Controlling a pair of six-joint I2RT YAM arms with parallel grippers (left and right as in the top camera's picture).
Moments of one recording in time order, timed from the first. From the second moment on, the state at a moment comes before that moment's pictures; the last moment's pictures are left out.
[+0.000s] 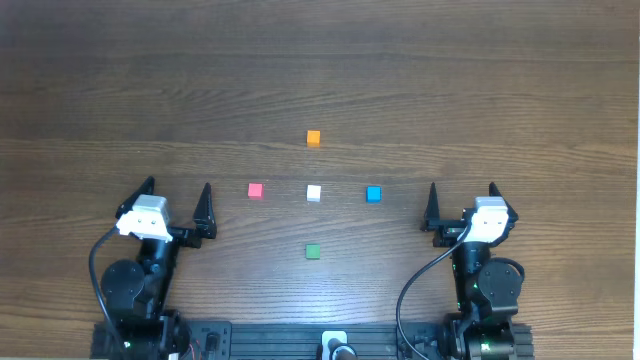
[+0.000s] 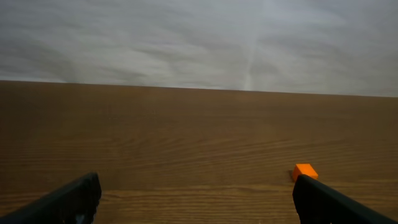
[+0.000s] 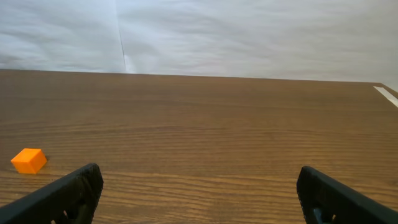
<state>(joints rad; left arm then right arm) 0.02 0.01 0.01 -0.06 0.15 -0.10 0.04 0.02 0.01 -0.07 0.05 -0.03</state>
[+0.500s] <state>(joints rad) 0.02 0.01 0.01 -0.06 0.15 -0.10 0.04 0.02 0.01 -0.07 0.05 -0.03</state>
